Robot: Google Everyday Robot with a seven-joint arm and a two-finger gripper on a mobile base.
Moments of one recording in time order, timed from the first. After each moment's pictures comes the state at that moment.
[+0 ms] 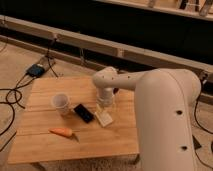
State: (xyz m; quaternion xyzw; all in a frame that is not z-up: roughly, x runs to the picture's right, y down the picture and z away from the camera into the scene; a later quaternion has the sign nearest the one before) arm 0.001 0.149 0.861 -0.36 0.22 0.46 0.78
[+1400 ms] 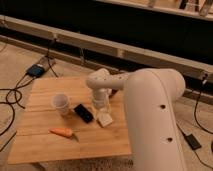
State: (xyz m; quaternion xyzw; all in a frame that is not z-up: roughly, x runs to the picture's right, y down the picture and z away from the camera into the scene) arm -0.021 0.166 0.874 -0.37 0.24 0.44 0.78
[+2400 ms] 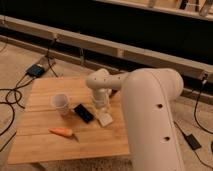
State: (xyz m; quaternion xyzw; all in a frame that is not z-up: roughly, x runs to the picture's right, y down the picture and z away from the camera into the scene) arm -0.016 0.151 0.875 -0.35 0.24 0.46 0.78
